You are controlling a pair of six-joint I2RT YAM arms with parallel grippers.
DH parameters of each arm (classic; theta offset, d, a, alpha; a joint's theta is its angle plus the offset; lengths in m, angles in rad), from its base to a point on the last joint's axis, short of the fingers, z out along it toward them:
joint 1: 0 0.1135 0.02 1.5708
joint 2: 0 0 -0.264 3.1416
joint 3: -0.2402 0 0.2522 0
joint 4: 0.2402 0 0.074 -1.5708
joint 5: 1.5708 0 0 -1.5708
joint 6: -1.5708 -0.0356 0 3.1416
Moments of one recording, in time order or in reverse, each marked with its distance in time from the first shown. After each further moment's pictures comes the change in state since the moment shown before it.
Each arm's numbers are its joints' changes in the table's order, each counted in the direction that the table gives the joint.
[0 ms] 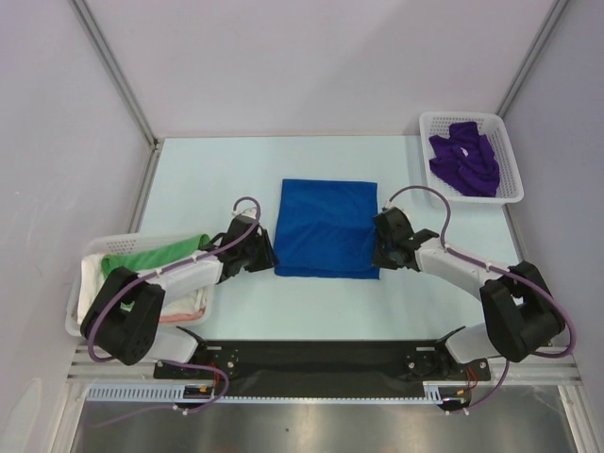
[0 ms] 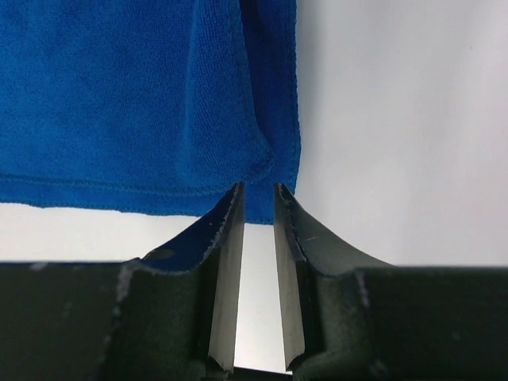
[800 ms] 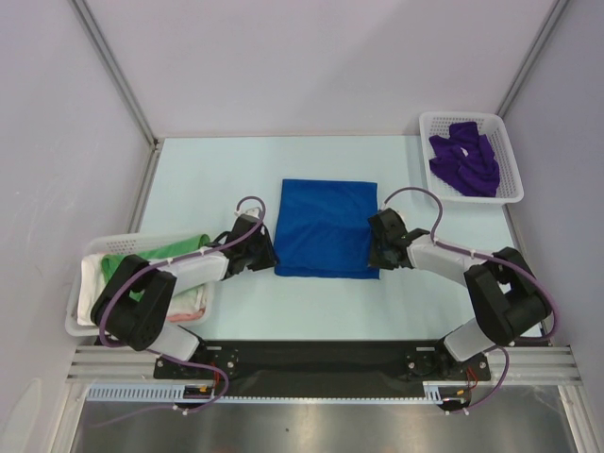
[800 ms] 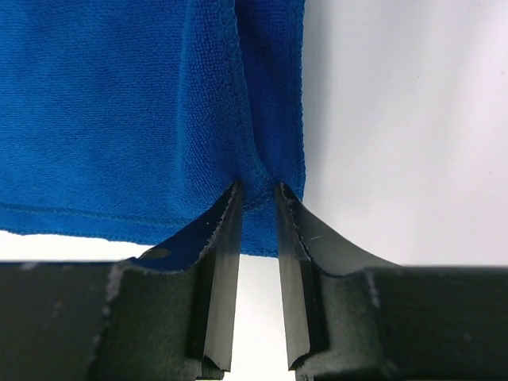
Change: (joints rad) left arm 0.000 -0.092 -0.015 -0.056 -0.007 0.015; right arm 0.000 -0.100 -0.003 -0.074 0.000 0.003
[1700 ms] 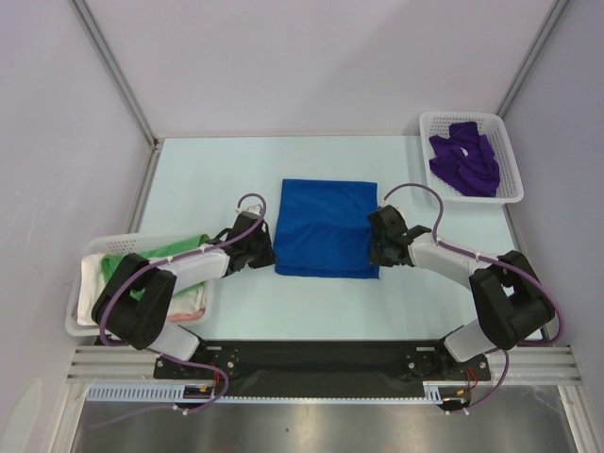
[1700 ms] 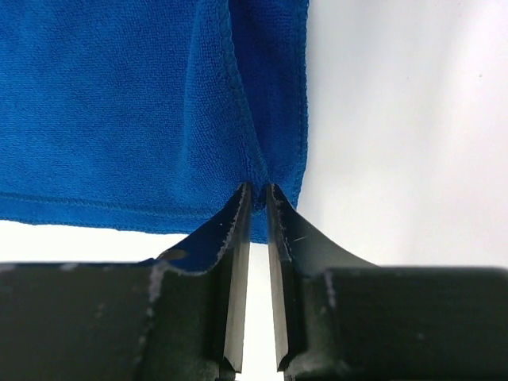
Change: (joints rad) left arm 0.000 -0.010 -0.033 0.024 0.001 -0.006; right arm 0.007 0.018 -0.036 0.051 0.017 0.016
